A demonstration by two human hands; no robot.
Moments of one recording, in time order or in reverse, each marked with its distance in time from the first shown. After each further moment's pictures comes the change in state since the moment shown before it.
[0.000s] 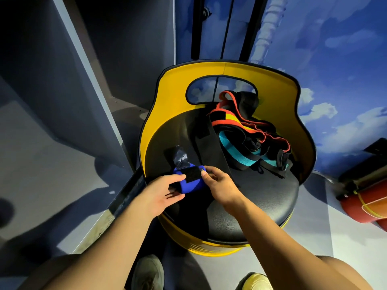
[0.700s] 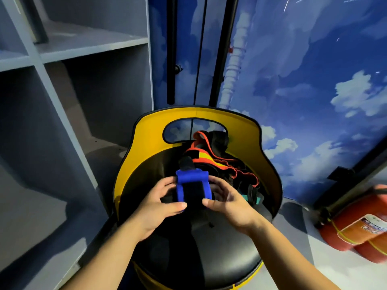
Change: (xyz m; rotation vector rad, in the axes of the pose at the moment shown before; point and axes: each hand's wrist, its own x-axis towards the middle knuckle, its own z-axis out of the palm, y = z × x) left_hand -0.025 0.041 0.066 0.372 -0.213 0.543; right_hand -0.016 -0.067 -0.087 0.119 -0.107 -0.229
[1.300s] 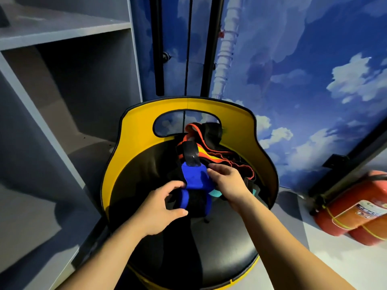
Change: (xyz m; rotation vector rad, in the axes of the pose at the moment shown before) left_hand 0.012 -0.006 0.011 0.610 -0.123 0.116; right_hand 0.044 -0.010 -0.017 -0.187 0.369 0.099
